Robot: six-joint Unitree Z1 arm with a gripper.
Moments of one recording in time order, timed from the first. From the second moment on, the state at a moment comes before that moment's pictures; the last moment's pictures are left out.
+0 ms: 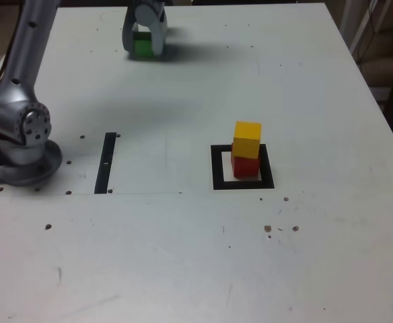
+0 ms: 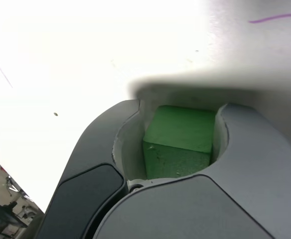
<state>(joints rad) 1.00 2.30 -1.84 1.32 0.27 1.08</state>
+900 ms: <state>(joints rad) 0.67 1.99 -1.60 1.34 0.17 0.77</state>
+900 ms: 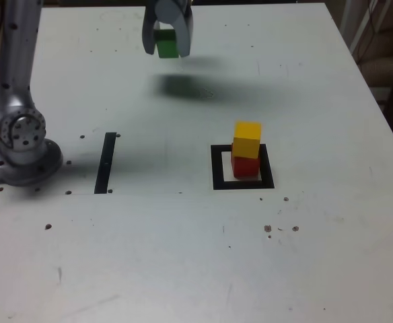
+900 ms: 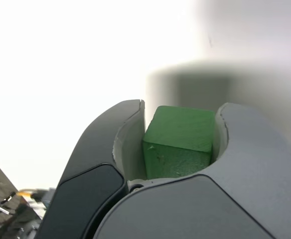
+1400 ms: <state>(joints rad) 0.34 1.93 -1.57 1.40 0.10 0.48</state>
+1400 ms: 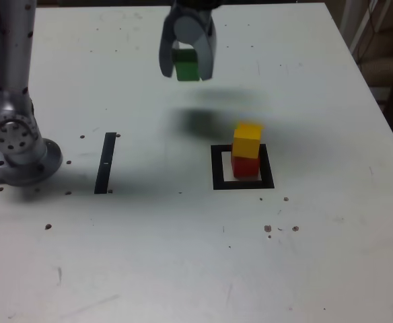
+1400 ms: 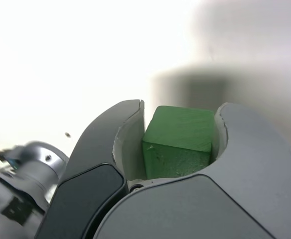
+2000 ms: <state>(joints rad) 0.08 1.94 -1.67 1.45 0.06 0.29</state>
